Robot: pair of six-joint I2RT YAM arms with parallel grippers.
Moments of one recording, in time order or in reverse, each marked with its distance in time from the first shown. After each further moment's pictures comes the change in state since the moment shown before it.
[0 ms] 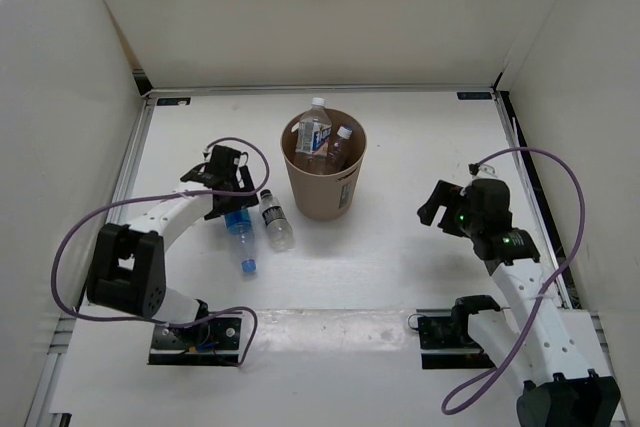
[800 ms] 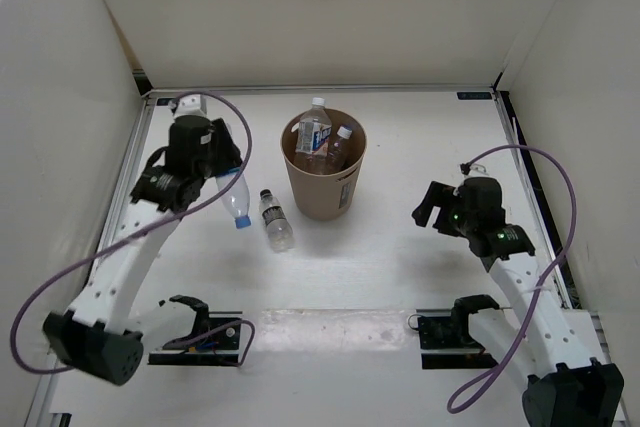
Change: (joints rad) left arm -0.018 -0.259 0.254 -0.134 -0.008 0.024; right arm 0.050 0.040 0.000 0.008 0.008 0.000
